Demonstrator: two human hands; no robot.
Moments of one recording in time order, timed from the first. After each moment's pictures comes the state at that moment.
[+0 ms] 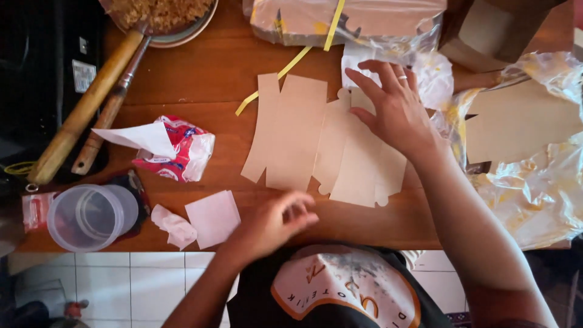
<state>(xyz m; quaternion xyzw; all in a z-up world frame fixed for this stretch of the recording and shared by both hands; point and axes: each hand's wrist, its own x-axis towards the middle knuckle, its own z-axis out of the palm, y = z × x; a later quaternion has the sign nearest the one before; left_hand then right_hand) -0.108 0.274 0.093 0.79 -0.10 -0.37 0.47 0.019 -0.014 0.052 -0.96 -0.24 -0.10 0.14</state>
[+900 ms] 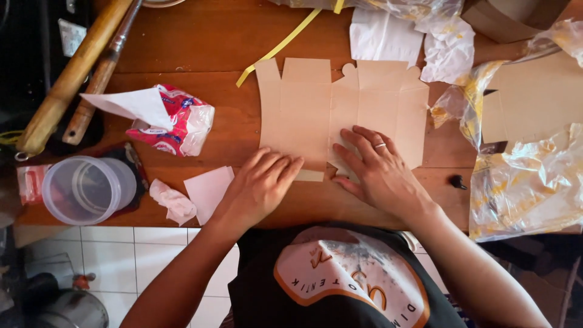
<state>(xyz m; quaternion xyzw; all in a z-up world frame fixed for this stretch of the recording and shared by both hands) -0.105 0.293 0.043 0.90 -0.41 0.09 0.14 -0.107 0.024 0.044 -0.94 -0.31 -0.04 0.15</state>
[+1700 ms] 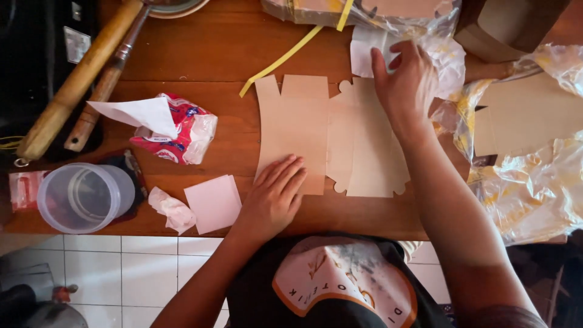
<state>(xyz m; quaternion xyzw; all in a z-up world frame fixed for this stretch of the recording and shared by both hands) -0.123 0.277 0.028 0.90 -0.33 0.08 0.27 0.043 -0.002 0.008 -0.96 0.02 -0.21 0.16</state>
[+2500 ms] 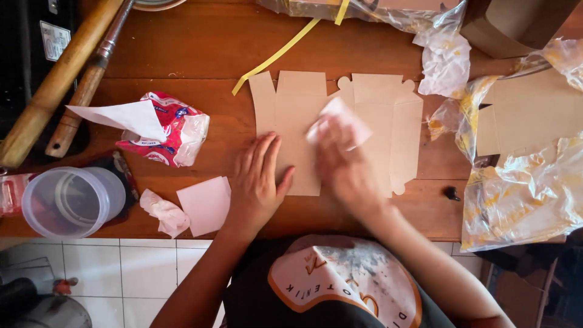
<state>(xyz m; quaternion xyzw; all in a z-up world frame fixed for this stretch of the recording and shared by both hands) -0.102 0.277 0.004 0.95 -0.18 0.13 0.22 -0.083 0.076 0.034 -0.97 -0.22 -0.02 0.04</state>
